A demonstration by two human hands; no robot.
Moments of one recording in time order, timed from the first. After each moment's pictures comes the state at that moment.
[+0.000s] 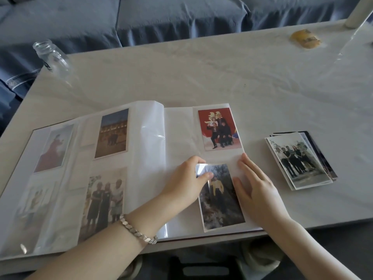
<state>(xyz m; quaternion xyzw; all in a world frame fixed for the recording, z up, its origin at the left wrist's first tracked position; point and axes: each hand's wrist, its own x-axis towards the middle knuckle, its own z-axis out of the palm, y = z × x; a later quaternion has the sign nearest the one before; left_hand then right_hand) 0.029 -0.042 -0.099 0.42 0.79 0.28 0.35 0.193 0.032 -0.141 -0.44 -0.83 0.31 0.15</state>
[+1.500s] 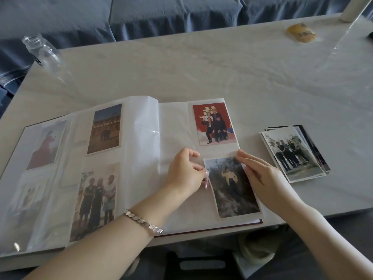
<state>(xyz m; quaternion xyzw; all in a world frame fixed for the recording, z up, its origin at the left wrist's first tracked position) 0.042 -0.033 -0.099 0.27 0.79 0.37 0.40 0.213 0.060 -0.133 -0.37 -0.85 0.35 0.13</state>
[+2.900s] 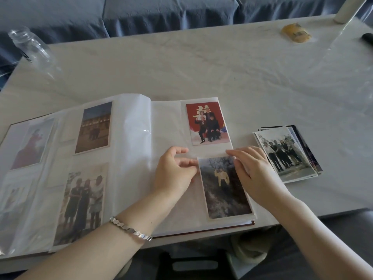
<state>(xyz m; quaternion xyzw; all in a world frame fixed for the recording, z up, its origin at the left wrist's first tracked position) 0.046 -0.032 -0.107 0.21 0.79 0.46 0.35 0.201 0.068 -0.126 -0.35 -0.89 0.26 0.15</state>
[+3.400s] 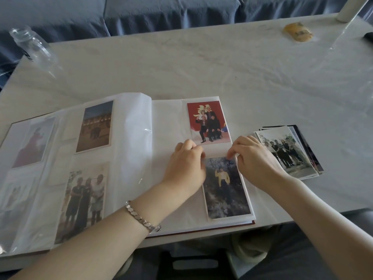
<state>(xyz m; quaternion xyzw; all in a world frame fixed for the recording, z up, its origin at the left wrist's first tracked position) 0.046 -0.016 -0.107 0.54 0.80 0.19 0.17 0.183 0.091 -0.110 -0.34 -0.91 0.21 0.05</state>
